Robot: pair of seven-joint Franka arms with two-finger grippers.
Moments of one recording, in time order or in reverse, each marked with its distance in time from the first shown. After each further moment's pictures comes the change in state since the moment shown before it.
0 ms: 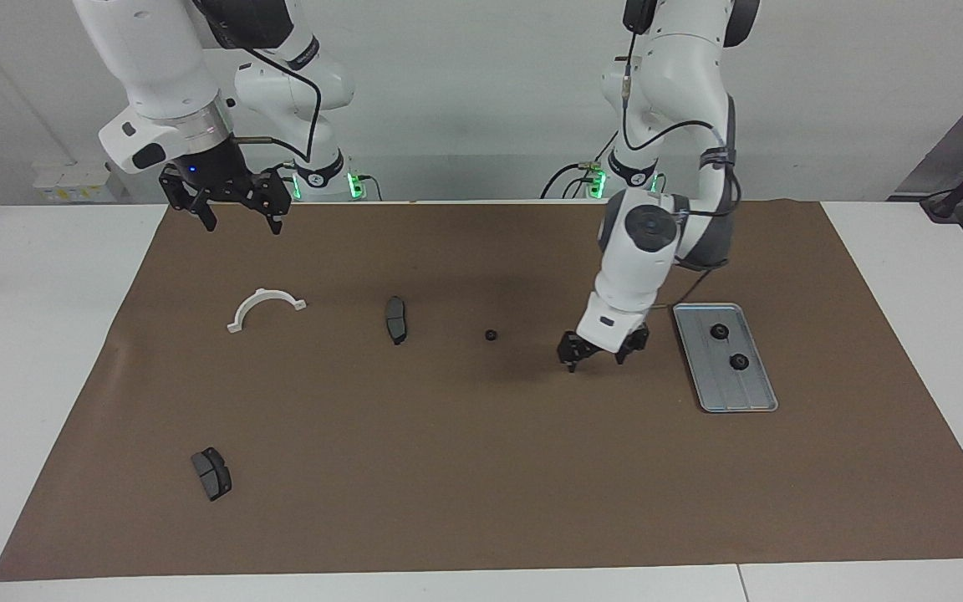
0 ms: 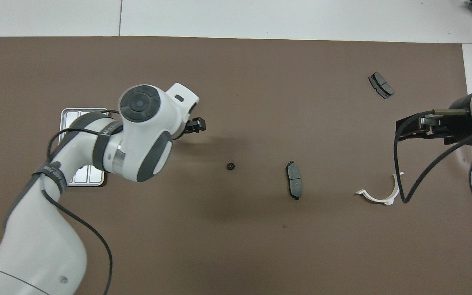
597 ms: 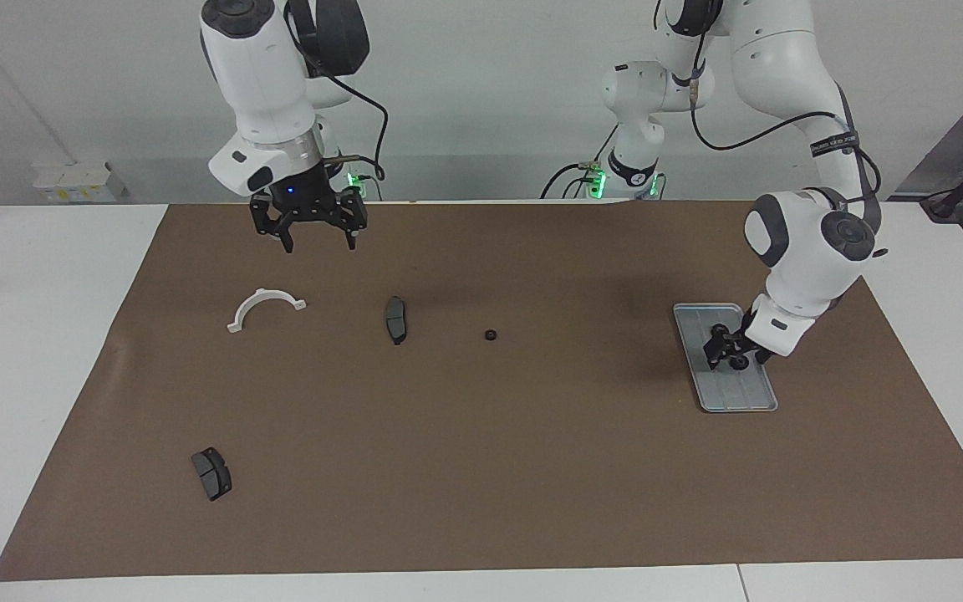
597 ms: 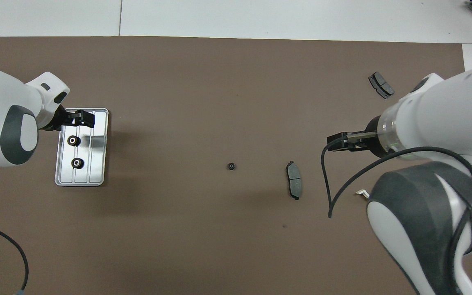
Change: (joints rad) left arm 0.350 -0.047 0.000 -0.102 0.000 0.022 0.458; right arm 0.177 -0.028 0.008 -0.204 0.013 0.247 0.077
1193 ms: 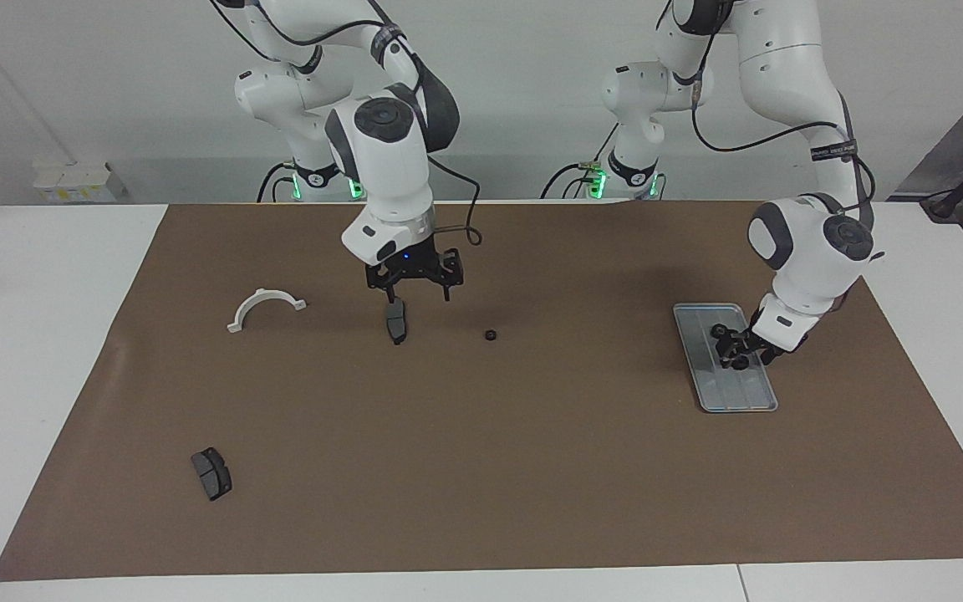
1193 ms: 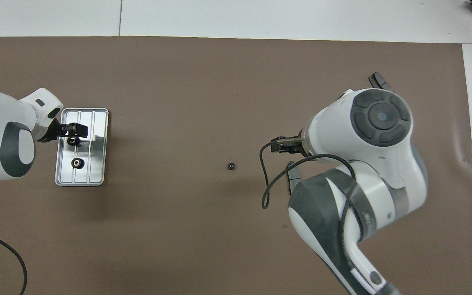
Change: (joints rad) left arm 0.035 -0.006 -0.003 -0.095 0.000 0.116 0.062; right arm 0.193 0.235 0.001 -0.034 -0.001 0.310 0.262
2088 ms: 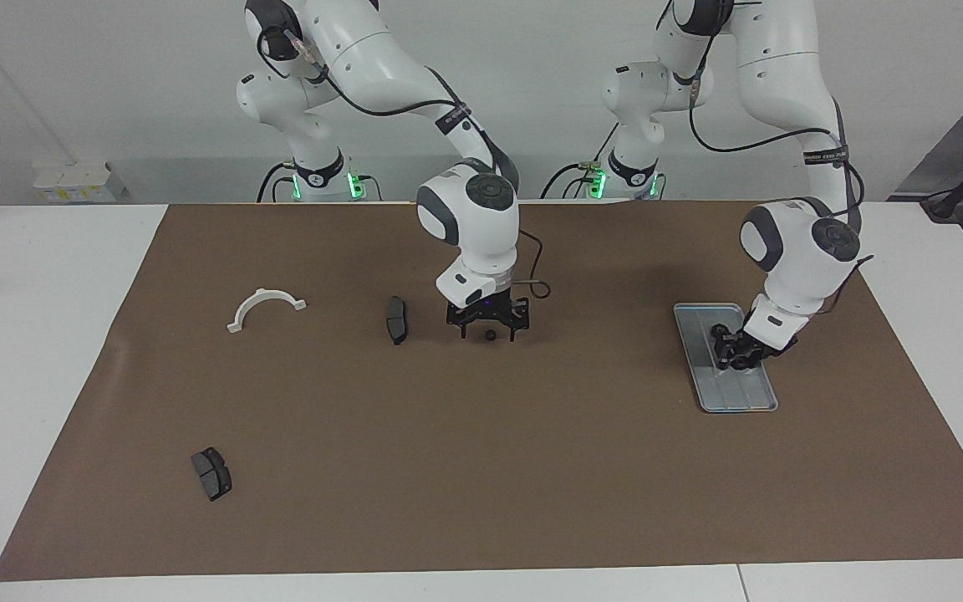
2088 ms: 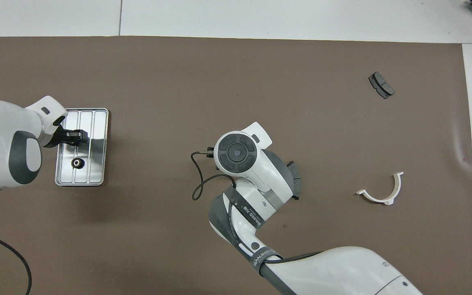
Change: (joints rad) left arm 0.007 -0.001 -0.005 -0.059 -0.003 0.064 0.029; right arm 0.166 0.269 -0.001 0.073 -0.115 0.209 0.348
